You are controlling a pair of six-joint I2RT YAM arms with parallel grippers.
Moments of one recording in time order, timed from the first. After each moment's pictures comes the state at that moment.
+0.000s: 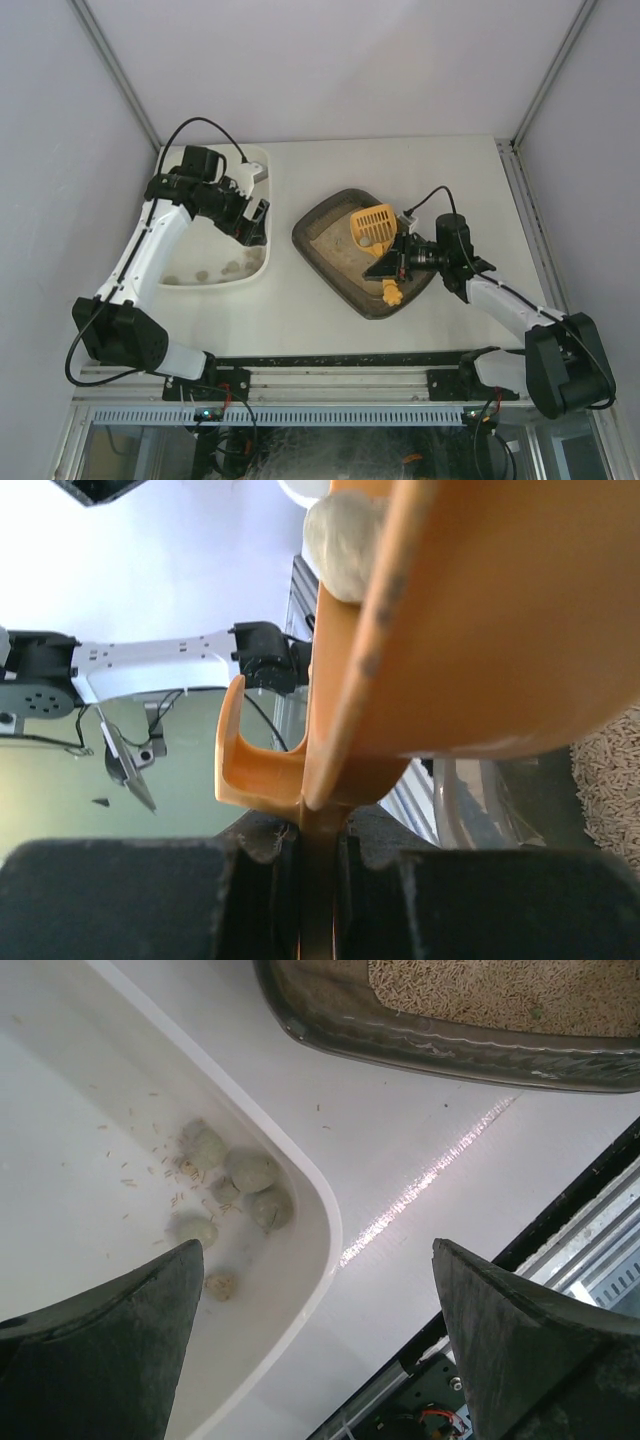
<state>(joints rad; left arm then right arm) -0.19 1.44 1.45 -1.08 0.44 0.37 0.29 1.20 0.55 0.13 -1.03 0.92</state>
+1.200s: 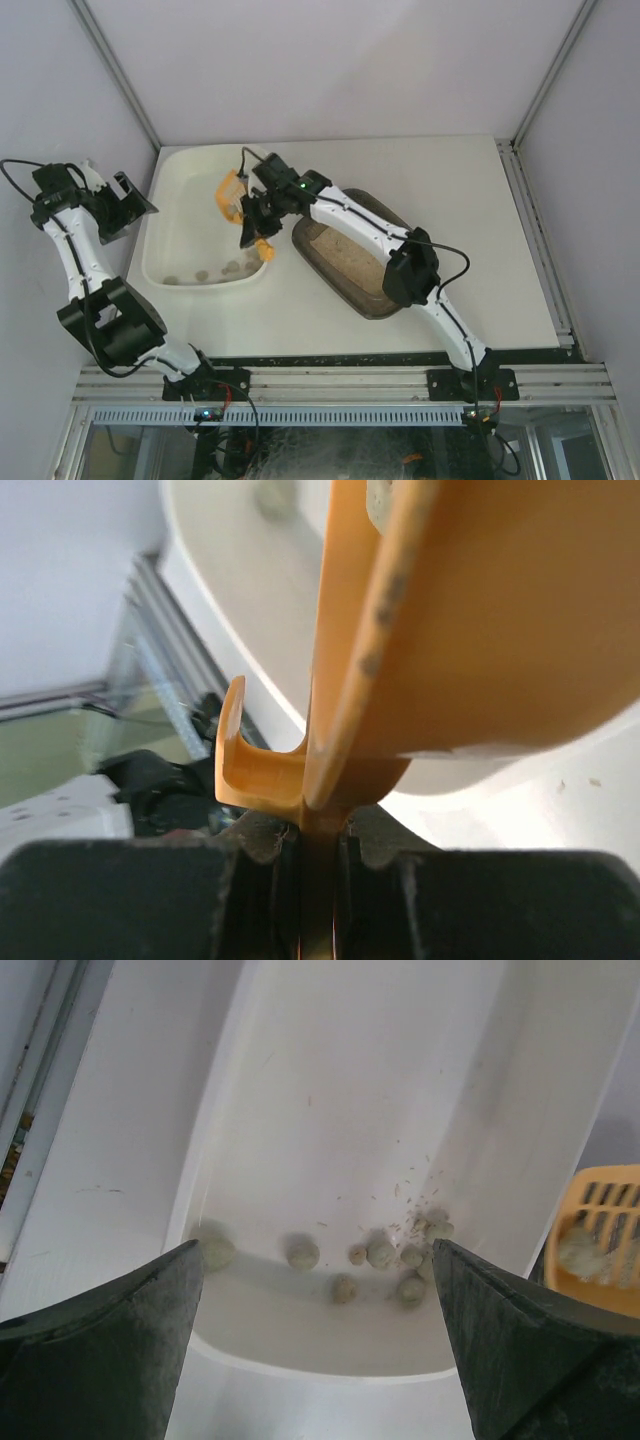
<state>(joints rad) 0.62 1.51 1.49 -0.92 0.42 -0.10 0.85 2.40 2.44 -0.82 -0.55 0.54</state>
